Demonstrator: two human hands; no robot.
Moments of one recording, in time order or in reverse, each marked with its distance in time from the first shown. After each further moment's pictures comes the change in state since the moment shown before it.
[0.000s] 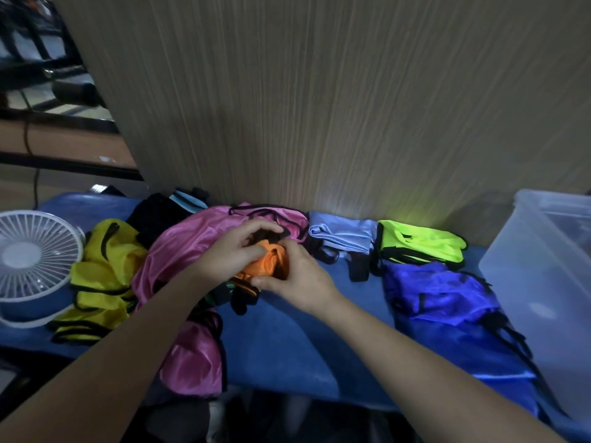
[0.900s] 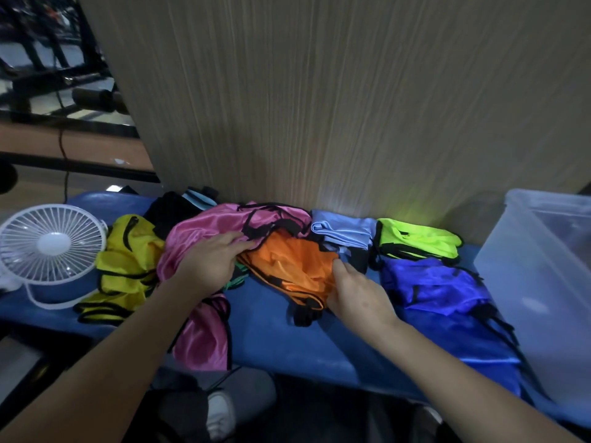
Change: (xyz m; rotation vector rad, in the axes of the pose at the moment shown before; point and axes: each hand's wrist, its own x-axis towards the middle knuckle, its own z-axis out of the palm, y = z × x) left_hand -0.033 -0.043 -0.018 0.917 0.044 0.038; right_hand -0.076 0.028 -0.045 -0.542 0.083 0.009
